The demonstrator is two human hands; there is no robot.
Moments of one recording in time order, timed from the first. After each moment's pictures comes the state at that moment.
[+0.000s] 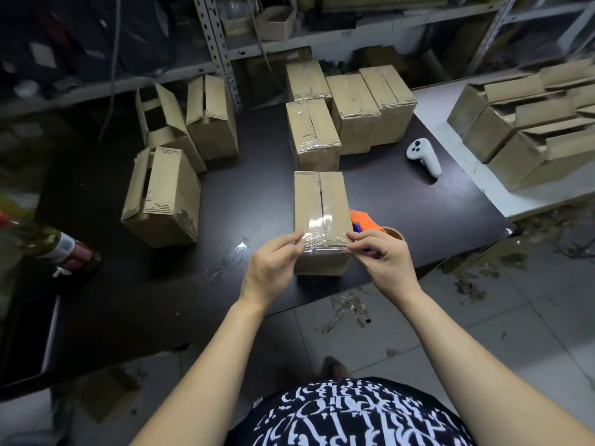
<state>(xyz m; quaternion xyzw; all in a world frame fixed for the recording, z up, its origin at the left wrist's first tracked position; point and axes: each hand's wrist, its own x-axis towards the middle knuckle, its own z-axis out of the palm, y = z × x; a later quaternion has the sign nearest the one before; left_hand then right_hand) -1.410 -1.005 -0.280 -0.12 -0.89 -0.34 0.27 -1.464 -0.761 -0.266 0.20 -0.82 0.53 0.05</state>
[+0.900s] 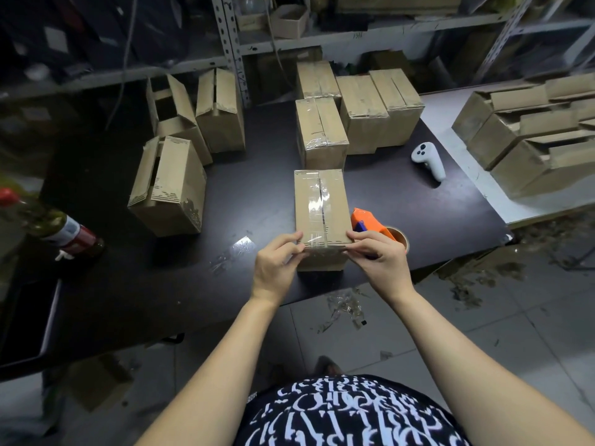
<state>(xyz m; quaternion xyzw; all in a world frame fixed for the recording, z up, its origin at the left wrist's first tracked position) -1.402 -0.997 -0.297 -0.05 -0.87 -0.40 0.28 -1.460 -0.769 -0.276 0.25 -0.83 0.48 0.10</state>
